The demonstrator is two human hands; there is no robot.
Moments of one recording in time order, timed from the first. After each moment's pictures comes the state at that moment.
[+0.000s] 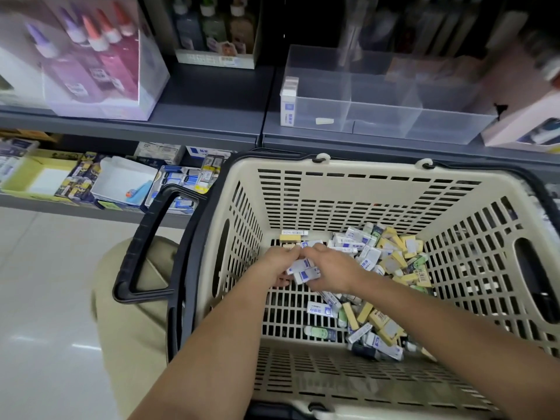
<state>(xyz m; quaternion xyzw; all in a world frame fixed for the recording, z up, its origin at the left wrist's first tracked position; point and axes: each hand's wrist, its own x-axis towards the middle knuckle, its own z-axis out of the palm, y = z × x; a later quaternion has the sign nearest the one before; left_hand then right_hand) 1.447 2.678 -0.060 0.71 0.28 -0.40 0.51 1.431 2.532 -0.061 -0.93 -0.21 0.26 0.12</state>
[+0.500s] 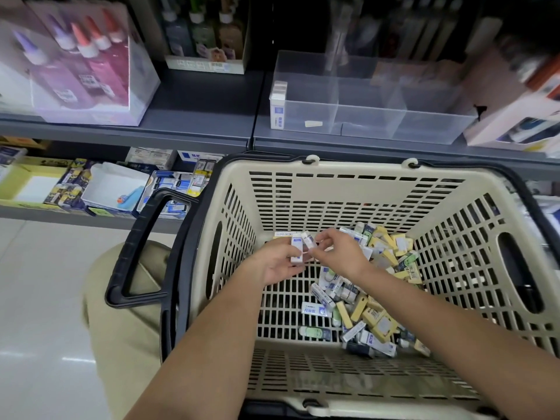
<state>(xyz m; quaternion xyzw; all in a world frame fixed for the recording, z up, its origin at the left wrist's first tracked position) 1.451 2.676 -0.048 0.50 0.24 -0.41 0.72 1.432 2.519 -0.044 -0.89 0.08 0.16 0.43</state>
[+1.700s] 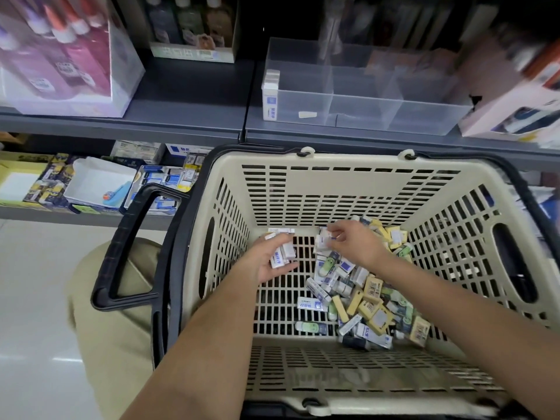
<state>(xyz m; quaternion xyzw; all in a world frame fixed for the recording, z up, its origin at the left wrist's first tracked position) 1.452 2.685 -0.074 0.48 0.33 -0.35 0.74 1.440 2.488 -0.035 -0.94 0.04 0.19 0.29</state>
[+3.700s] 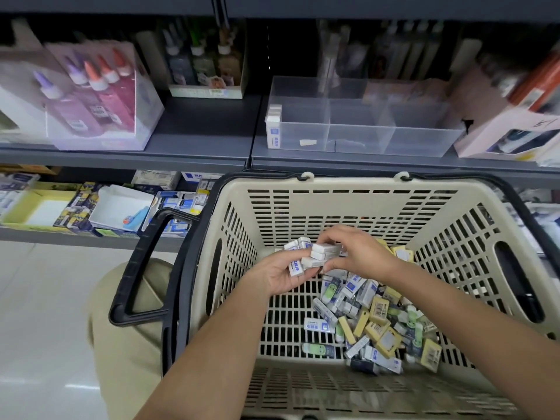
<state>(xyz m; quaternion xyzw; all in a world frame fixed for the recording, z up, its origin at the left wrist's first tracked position) 1.456 2.669 -0.033 0.39 0.24 -0.44 0.77 1.447 2.482 -0.001 -0.93 -0.19 0.12 0.29</state>
